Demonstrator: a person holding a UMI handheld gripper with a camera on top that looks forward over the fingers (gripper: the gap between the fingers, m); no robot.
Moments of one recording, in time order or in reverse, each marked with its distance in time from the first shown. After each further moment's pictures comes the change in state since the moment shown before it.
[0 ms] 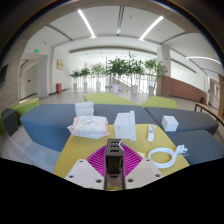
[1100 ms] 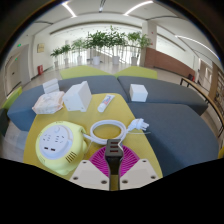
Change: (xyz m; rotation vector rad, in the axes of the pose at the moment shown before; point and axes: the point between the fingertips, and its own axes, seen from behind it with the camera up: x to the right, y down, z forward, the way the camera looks) arm 0.154 0.077 -0.043 -0.325 0.159 0.079
